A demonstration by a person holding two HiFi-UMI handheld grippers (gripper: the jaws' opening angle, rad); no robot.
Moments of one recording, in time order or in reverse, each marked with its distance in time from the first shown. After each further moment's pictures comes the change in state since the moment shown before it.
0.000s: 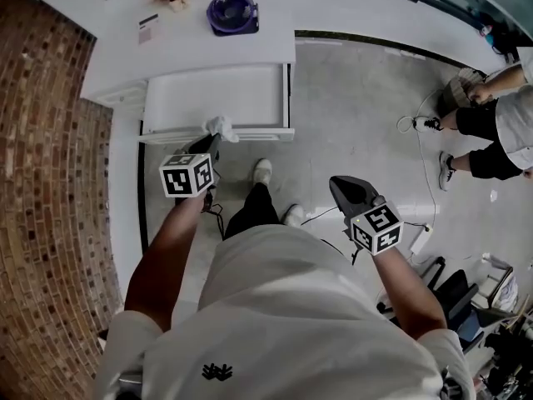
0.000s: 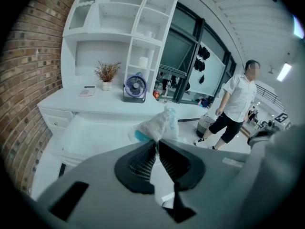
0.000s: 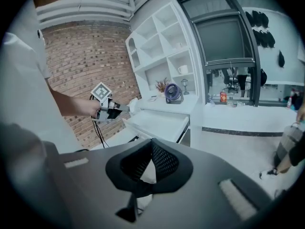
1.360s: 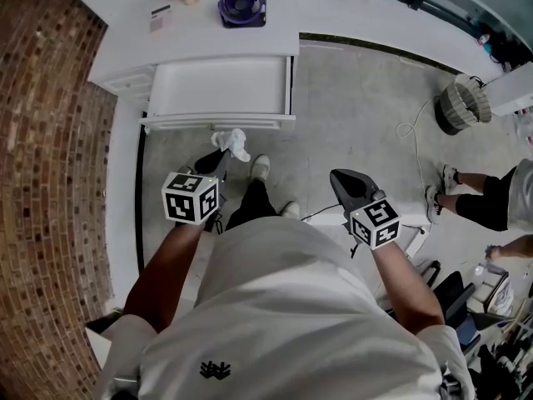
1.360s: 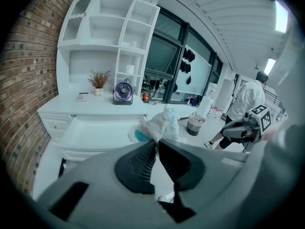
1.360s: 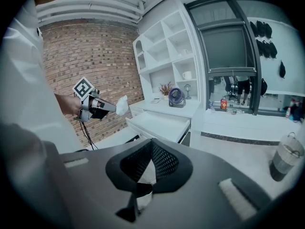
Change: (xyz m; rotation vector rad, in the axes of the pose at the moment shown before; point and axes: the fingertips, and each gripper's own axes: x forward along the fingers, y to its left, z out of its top) left arm -0.093 -0.071 -0.043 0.090 -0.034 -0.076; right arm -0.028 0.033 -0.010 -0.070 -0.029 -0.011
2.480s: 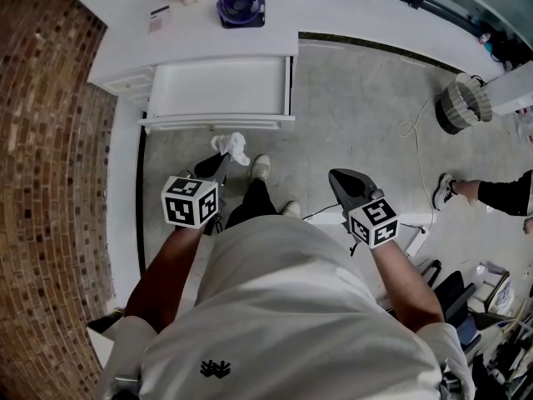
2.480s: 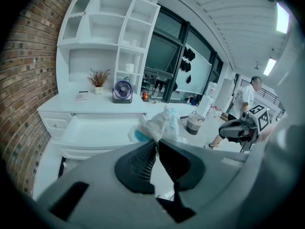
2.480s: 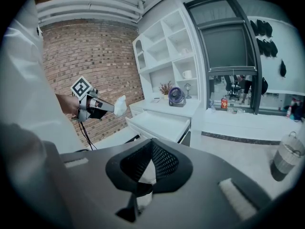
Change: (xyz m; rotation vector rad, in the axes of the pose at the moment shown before) left arm 0.000 -0.004 -0.004 -0.007 0.016 -0.002; right arm 0.004 -0.005 -0.001 0.003 0.003 0.009
